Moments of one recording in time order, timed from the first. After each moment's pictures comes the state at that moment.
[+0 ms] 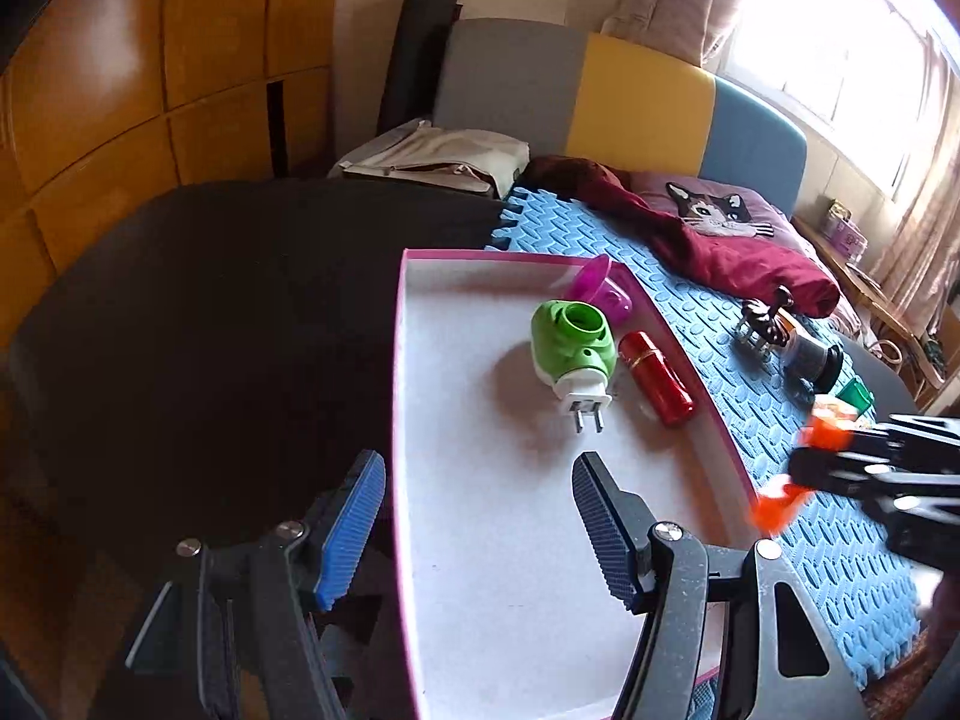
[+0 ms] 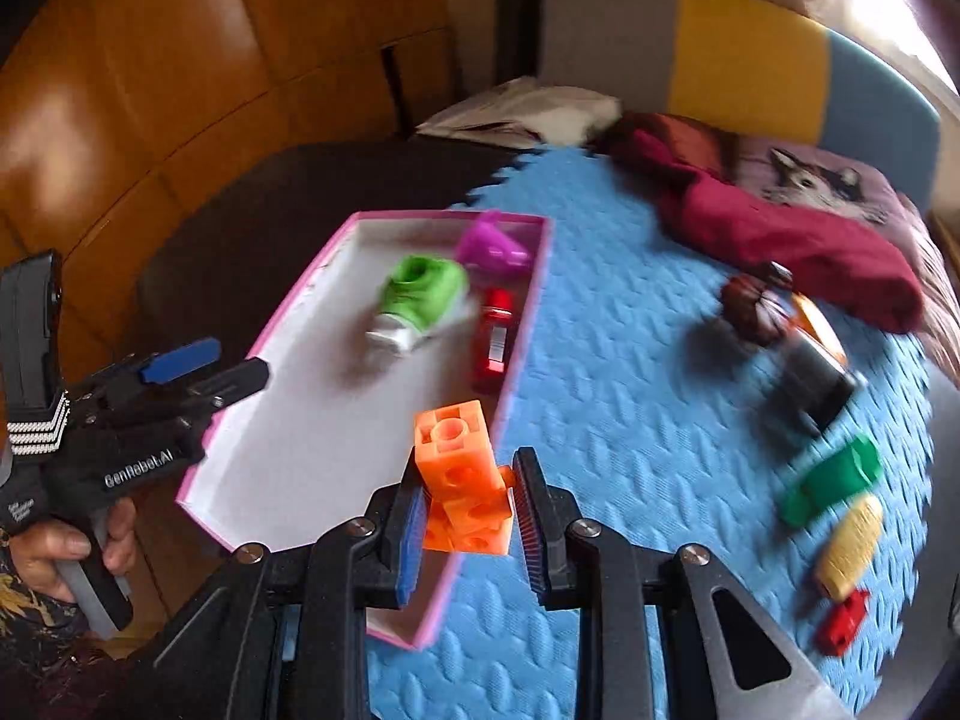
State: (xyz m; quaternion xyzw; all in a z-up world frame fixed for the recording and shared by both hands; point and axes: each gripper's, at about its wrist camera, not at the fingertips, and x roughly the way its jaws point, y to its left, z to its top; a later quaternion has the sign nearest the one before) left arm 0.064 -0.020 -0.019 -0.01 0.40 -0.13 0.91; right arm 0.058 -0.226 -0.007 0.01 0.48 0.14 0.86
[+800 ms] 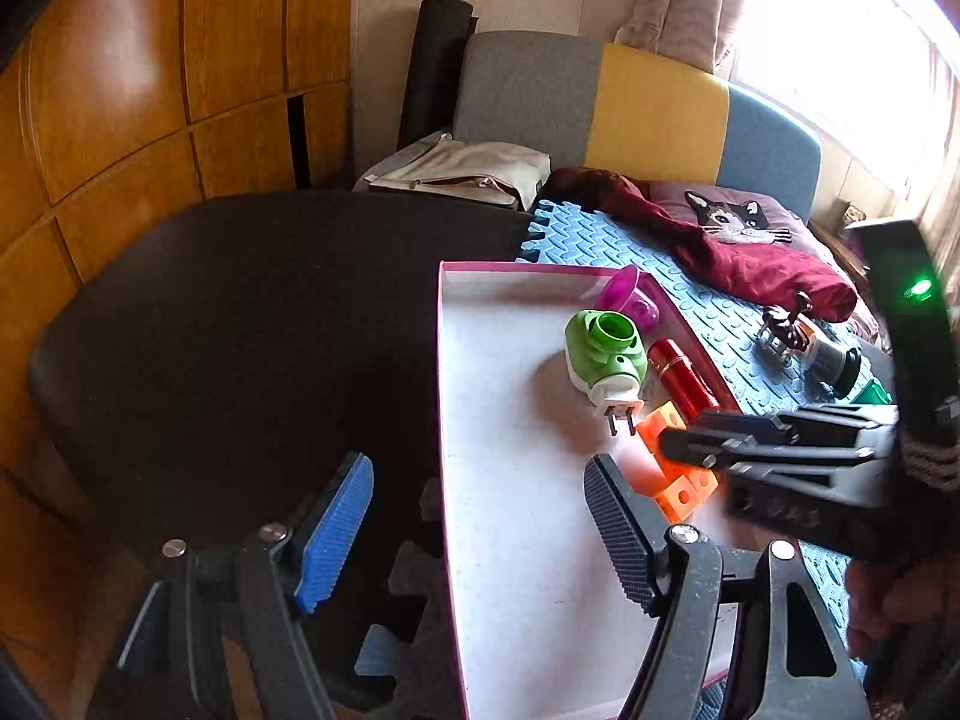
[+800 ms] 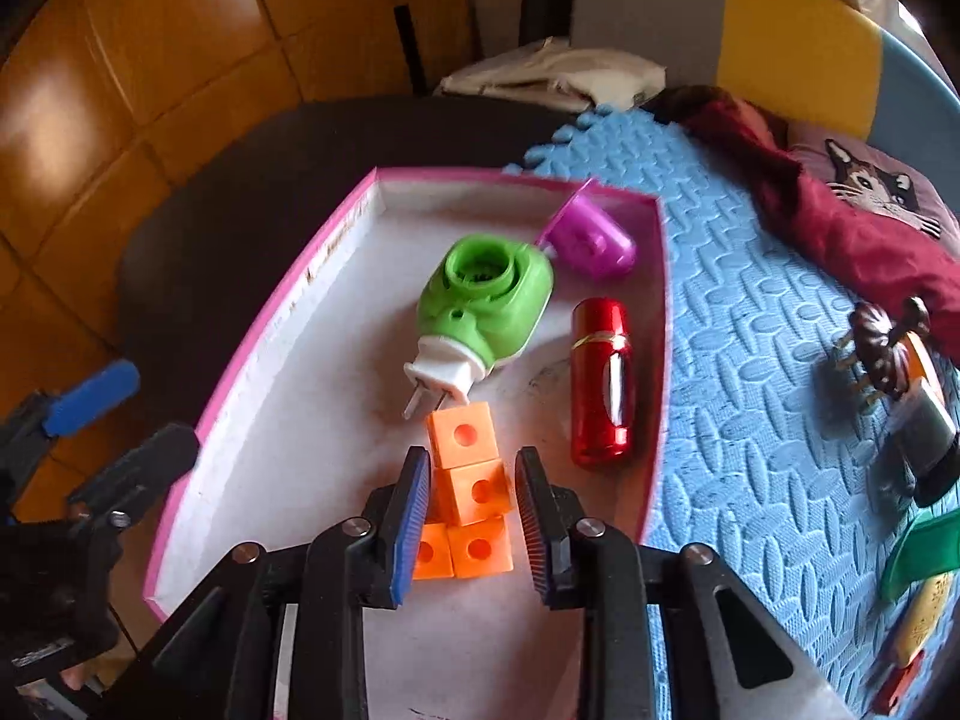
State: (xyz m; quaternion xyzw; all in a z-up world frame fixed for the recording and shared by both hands) left arm 0.060 -0.012 -0.015 0.01 0.39 -0.11 0.91; right arm 0.105 -0.194 -0.043 0.03 0.48 0.14 0.86
